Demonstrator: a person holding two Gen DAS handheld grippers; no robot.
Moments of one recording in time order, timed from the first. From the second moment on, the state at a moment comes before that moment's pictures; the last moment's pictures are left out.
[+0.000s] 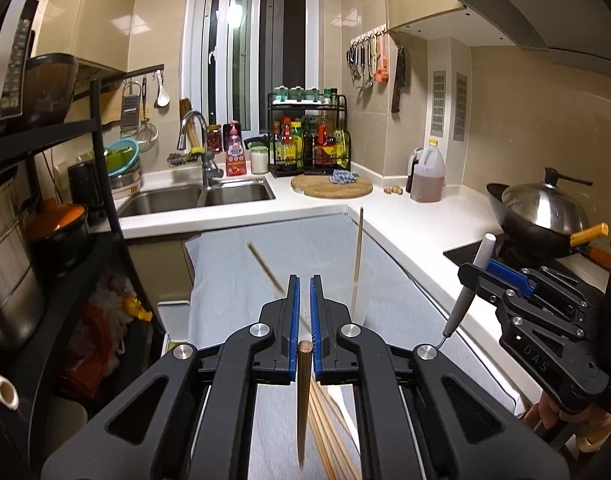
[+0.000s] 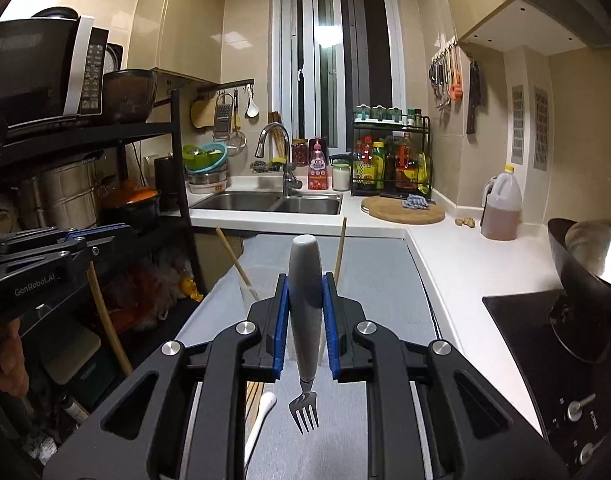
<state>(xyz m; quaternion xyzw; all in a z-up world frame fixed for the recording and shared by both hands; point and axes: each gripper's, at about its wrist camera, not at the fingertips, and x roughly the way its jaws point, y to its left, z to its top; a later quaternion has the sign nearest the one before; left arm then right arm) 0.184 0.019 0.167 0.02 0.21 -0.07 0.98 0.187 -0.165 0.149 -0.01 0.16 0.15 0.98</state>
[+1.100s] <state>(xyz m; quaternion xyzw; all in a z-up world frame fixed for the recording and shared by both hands) 0.329 0.003 0.250 0.00 0.12 -0.06 0.99 0.337 -0.143 0.201 0.02 0.14 0.15 0.98</state>
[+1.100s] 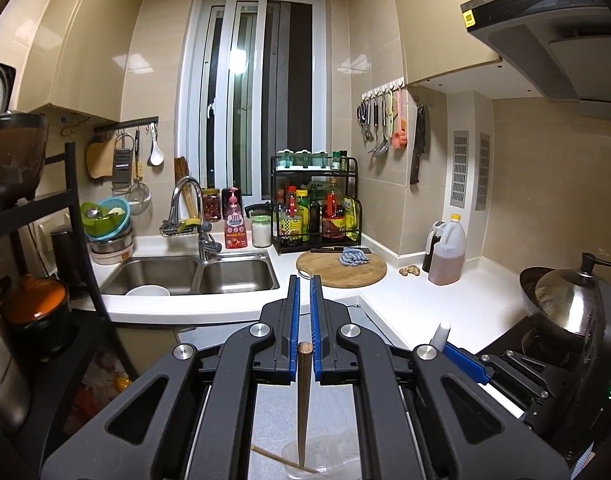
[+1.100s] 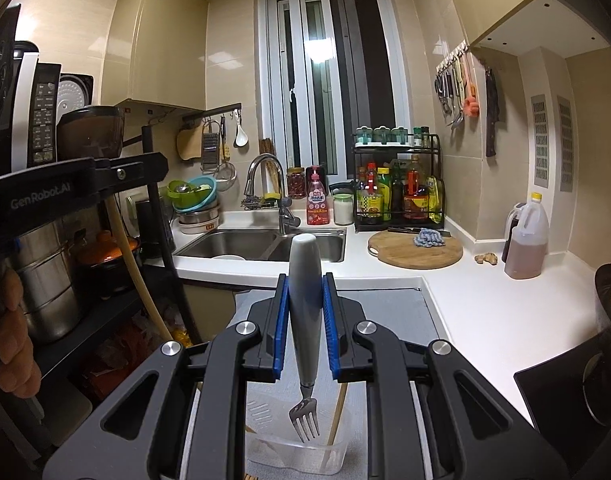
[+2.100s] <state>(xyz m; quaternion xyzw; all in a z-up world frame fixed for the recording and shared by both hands) 0.340 0.017 0.140 0.00 0.19 -0.02 0.98 0.348 -0.147 0.106 0.04 0.22 0.13 0.97</state>
